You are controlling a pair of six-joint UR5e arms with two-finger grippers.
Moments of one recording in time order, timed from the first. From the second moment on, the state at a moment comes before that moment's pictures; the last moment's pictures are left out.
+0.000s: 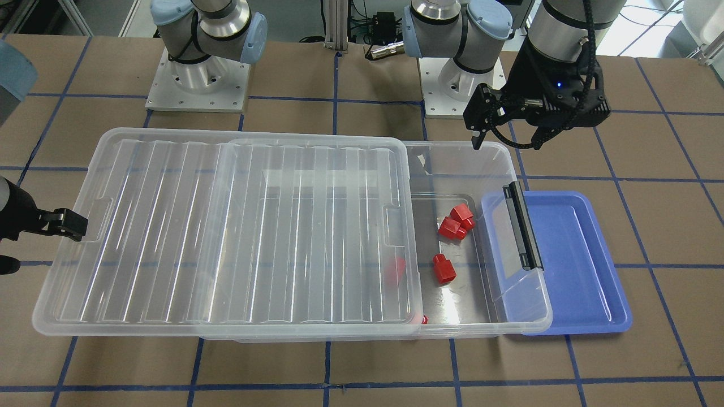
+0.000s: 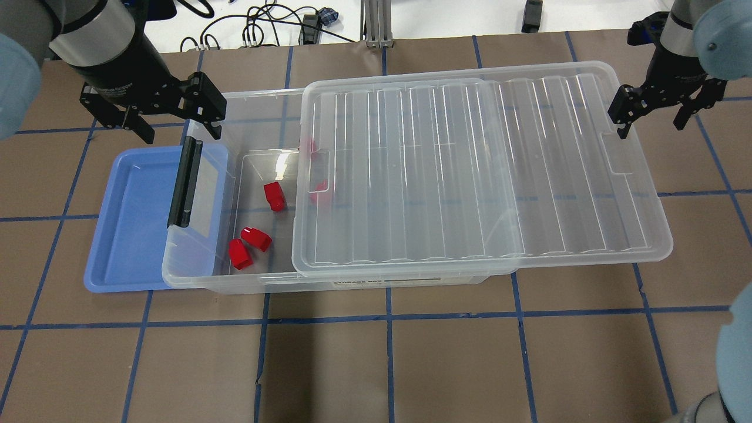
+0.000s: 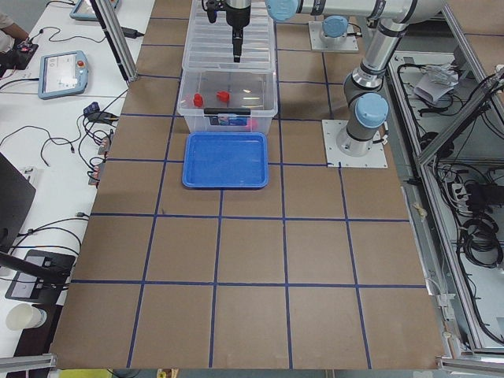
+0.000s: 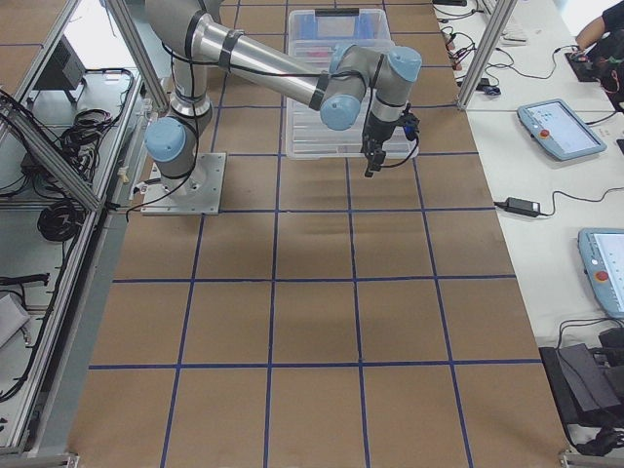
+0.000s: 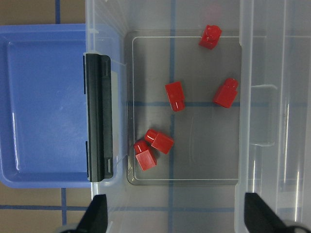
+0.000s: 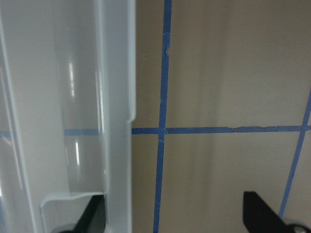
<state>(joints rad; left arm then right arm) -1.54 -1.55 -1.56 -1.56 1.57 0.01 1.28 -1.25 1.52 -1.73 -1.76 -0.32</state>
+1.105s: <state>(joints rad) -1.55 -1.59 -1.57 -1.49 1.57 0.00 1.29 -1.32 1.39 -1.60 -1.75 -0.32</state>
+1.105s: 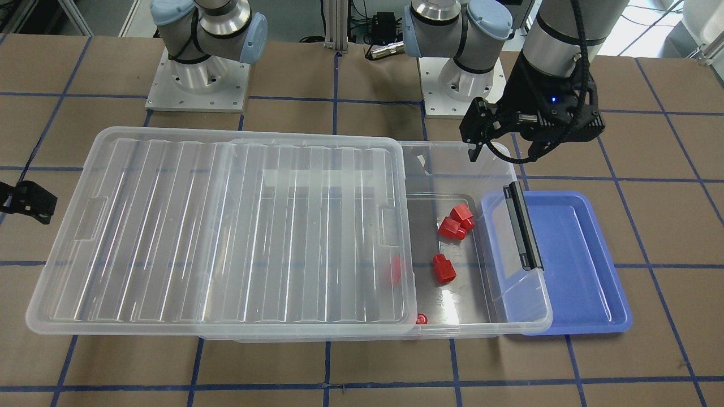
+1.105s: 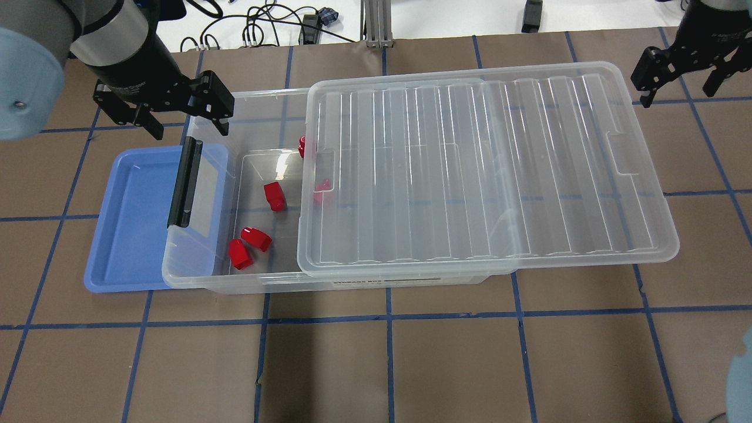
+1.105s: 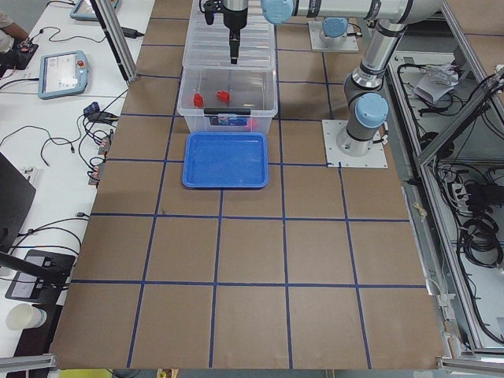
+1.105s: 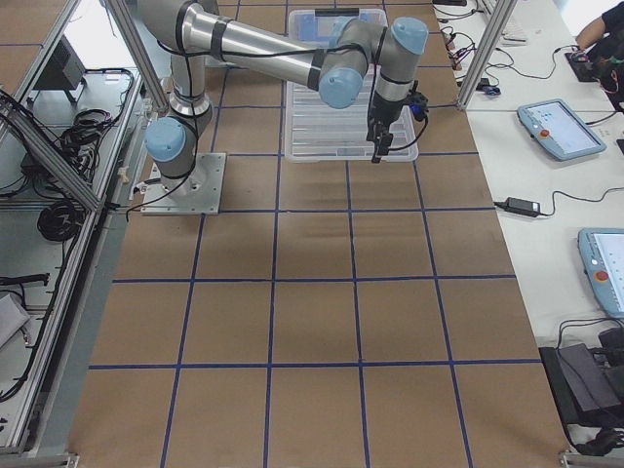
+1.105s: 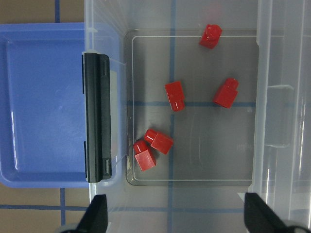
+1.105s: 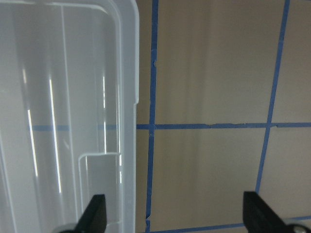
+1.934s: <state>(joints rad) -1.55 -1.80 -1.78 -1.16 1.57 -0.18 1.31 -1.36 1.38 -1.53 -1.68 -0.31</state>
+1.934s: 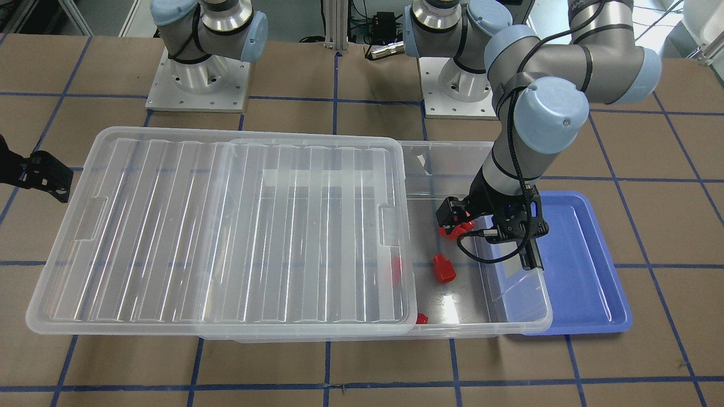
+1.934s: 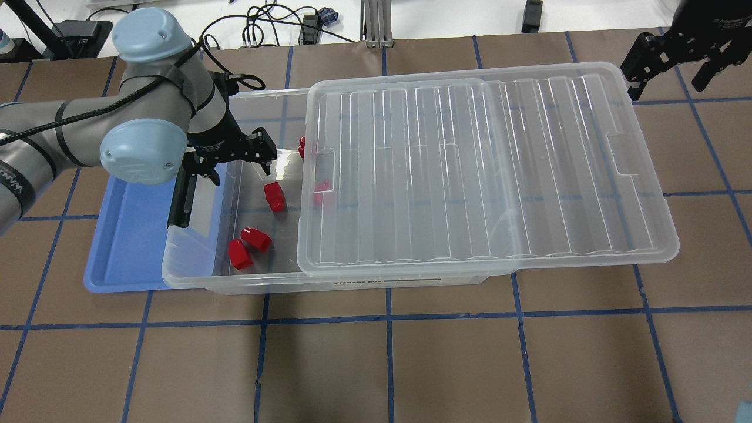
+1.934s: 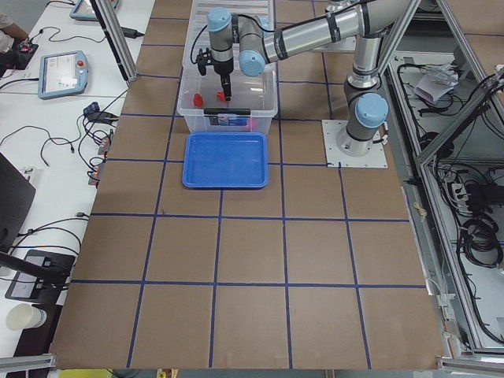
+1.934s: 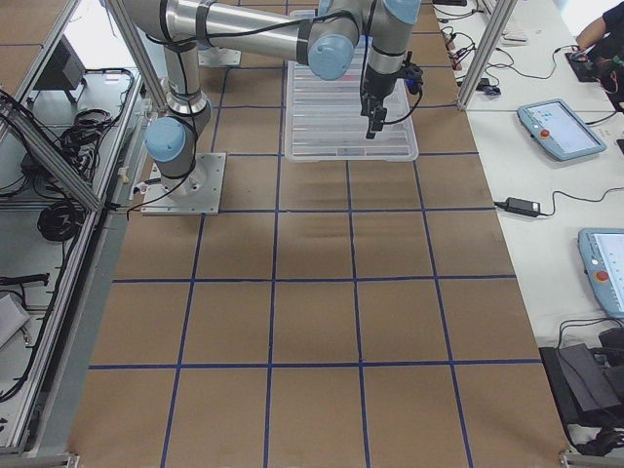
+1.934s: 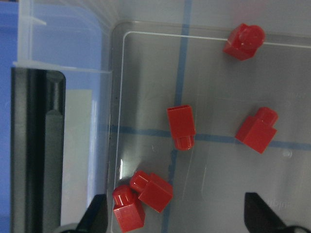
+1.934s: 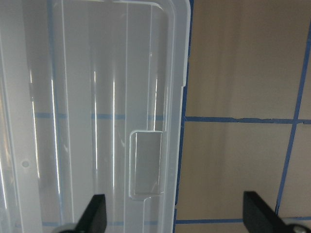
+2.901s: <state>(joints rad) -1.56 -1.95 -1.83 -0.96 1.57 -0.12 1.31 -1.36 1.39 -1.53 -1.68 -0.31</state>
